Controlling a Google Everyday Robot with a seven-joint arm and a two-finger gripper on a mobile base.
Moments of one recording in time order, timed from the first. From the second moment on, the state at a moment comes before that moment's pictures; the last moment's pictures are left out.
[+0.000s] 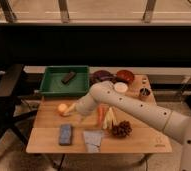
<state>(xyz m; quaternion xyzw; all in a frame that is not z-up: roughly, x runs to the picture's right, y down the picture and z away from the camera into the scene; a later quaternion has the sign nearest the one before) -0.112 0.157 0.786 -0.11 -0.45 -0.43 0.77</state>
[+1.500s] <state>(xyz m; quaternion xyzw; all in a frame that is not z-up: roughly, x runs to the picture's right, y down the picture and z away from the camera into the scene) -0.141 0.221 0.794 -0.16 -0.48 -0.51 0.70</state>
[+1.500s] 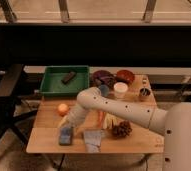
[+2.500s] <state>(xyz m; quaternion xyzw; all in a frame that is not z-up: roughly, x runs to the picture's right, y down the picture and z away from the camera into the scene) -0.148 0.238 0.804 -0.17 -0.47 -0.49 0.71</state>
